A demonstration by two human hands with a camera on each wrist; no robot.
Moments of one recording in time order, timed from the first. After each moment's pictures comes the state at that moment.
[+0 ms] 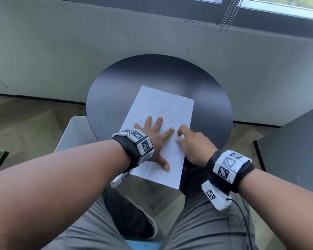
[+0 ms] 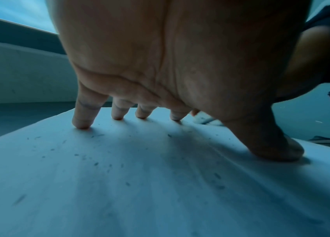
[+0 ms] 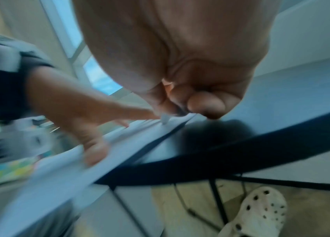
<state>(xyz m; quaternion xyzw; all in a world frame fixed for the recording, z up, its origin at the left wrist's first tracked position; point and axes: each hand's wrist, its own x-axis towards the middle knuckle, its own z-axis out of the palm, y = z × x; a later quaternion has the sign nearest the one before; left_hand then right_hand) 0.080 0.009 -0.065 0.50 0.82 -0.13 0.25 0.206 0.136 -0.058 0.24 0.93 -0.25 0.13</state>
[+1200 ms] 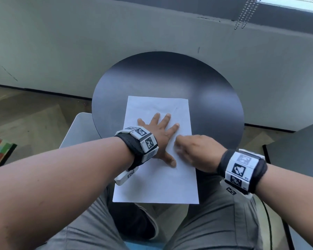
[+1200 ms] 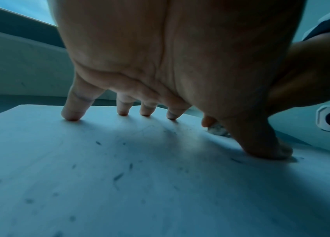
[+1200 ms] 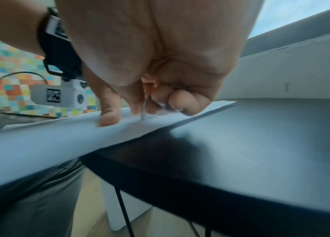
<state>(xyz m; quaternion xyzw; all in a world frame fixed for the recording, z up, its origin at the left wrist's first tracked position) 0.065 0.016 -0.071 0.49 0.83 -0.10 0.24 0.196 0.149 -0.061 0.01 0.98 -0.10 0.15</state>
